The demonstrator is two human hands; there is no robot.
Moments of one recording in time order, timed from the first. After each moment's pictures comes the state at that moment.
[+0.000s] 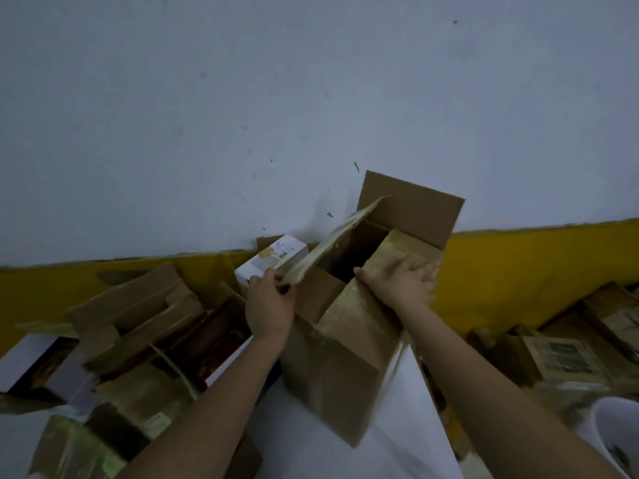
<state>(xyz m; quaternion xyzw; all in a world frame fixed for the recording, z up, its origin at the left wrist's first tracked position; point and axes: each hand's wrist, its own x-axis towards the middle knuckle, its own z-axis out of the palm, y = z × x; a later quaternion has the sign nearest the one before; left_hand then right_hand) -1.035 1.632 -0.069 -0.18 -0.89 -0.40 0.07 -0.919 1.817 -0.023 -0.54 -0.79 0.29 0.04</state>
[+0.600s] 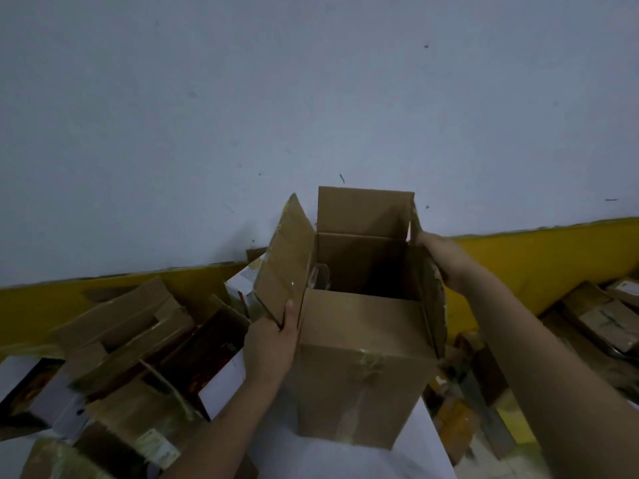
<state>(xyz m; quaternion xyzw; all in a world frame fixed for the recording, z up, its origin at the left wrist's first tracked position) -0.976 1.601 -0.065 -0.22 -0.83 -0.52 0.00 -0.853 1.873 0.057 -0.39 -0.72 0.55 0.16</state>
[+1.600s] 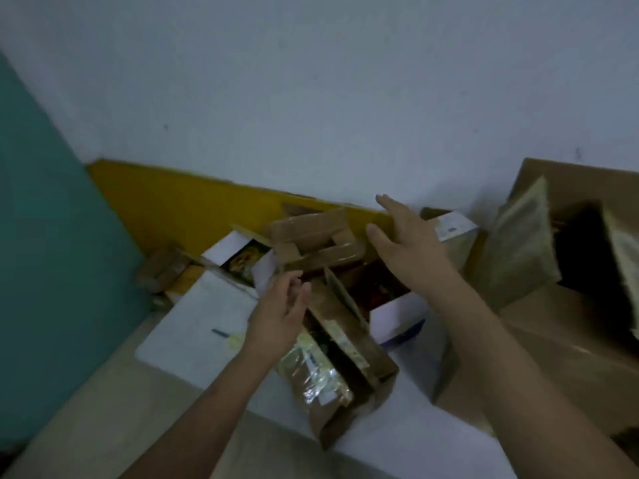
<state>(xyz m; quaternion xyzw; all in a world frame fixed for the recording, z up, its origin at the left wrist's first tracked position) -1.003 1.295 -0.071 -0.13 -0.88 -0.46 0.04 -0.973 1.516 0.060 0.00 -0.92 0.37 0.12</state>
